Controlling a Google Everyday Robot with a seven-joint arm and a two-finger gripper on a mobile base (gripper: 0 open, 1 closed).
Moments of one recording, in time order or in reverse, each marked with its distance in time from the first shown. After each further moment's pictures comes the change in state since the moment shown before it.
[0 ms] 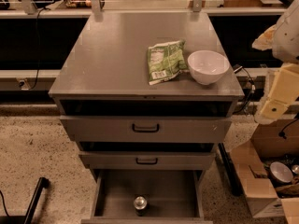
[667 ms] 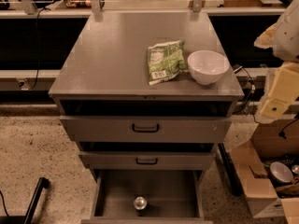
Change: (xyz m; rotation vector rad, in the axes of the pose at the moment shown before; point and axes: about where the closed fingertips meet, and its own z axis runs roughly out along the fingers) arm 0.001 -0.001 -0.003 0.017 0.021 0.006
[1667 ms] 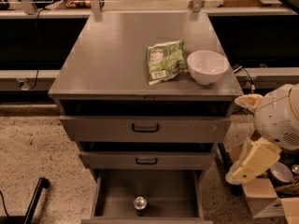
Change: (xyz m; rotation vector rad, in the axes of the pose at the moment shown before) arm -0.005 0.092 0.083 -0.059 -0.258 0.086
